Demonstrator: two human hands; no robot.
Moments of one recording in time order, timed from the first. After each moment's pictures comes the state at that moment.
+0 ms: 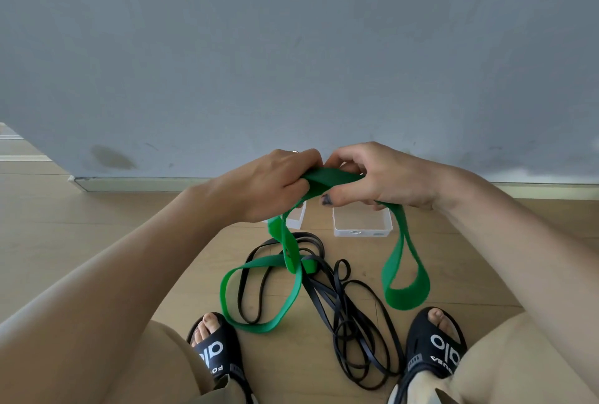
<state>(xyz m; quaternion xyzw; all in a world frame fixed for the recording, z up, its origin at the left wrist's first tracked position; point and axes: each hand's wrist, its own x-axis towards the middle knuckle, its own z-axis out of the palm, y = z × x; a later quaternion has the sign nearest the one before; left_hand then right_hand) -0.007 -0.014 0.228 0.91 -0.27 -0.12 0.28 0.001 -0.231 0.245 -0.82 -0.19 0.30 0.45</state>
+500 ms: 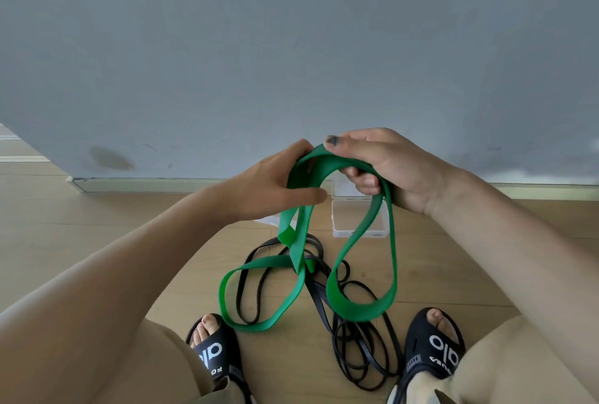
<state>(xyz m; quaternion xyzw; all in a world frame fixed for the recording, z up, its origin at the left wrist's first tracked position) -0.009 -0.013 0.223 0.87 -0.21 -0.16 0.42 0.000 -0.229 0.246 -0.70 -0.10 0.27 0.66</state>
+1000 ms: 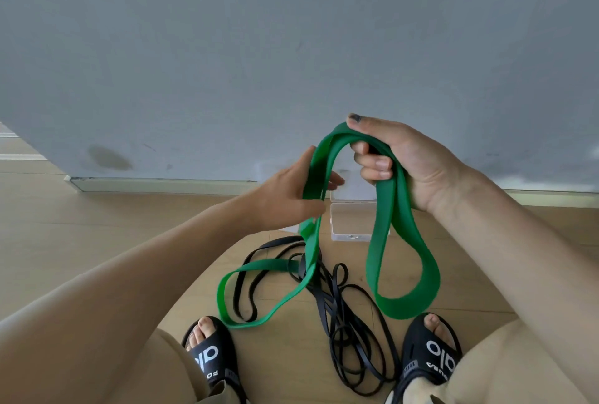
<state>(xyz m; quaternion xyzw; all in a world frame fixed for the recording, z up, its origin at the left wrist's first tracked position) -0.005 -0.030 0.201 0.86 -0.19 -0.18 0.44 0.007 -0.230 0.253 -0.58 -0.02 0.23 0.78</state>
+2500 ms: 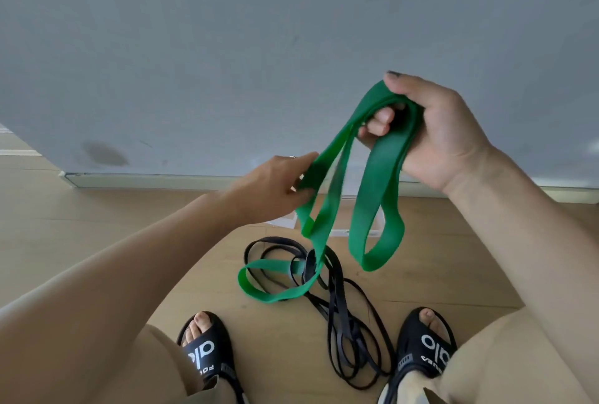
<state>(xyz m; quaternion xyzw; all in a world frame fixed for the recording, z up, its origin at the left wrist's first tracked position) 0.007 -0.022 0.187 0.91 -0.27 -0.07 0.30 0.015 -0.250 0.271 -0.50 -0.03 0.18 0.85</state>
